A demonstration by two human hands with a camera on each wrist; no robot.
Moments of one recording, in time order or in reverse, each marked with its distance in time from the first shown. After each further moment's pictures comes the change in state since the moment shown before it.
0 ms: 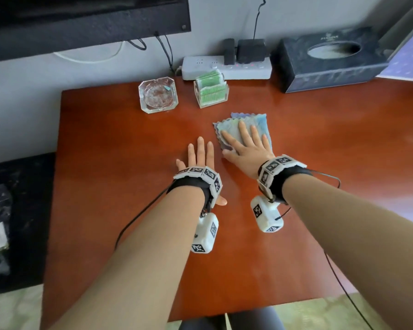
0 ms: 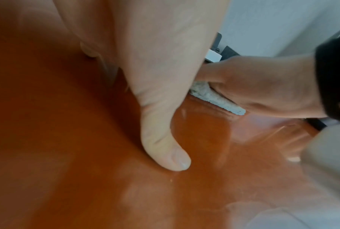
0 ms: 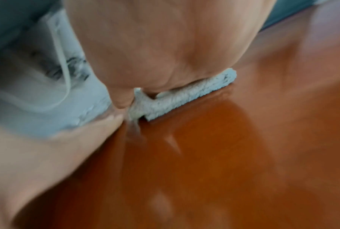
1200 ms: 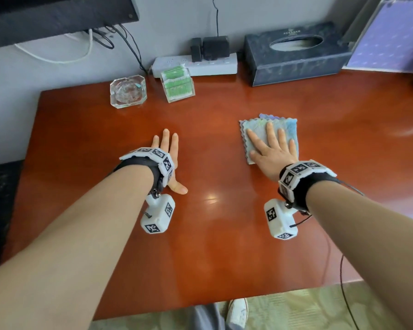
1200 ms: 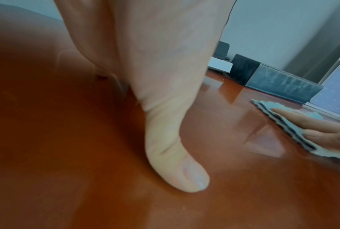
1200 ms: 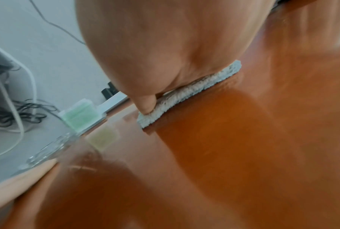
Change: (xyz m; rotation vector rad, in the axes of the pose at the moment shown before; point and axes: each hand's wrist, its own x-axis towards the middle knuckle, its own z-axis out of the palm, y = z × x) left_hand 0.013 0.000 -0.006 0.238 -0.142 -0.072; right_hand -0.056 0.126 0.020 0.122 0.125 0.130
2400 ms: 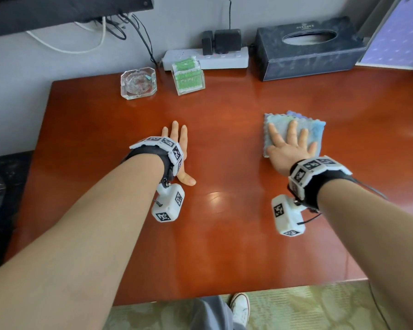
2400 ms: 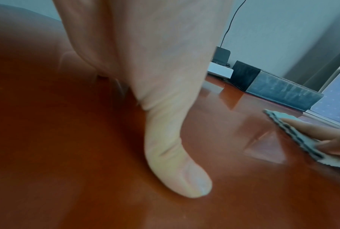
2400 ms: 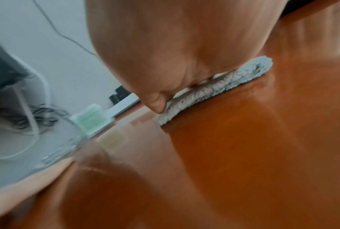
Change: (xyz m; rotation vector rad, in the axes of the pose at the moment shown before) left_hand -0.002 0.000 -0.001 -0.011 0.032 -0.003; right_hand -0.013 -0.008 -0.002 0.032 0.015 0.174
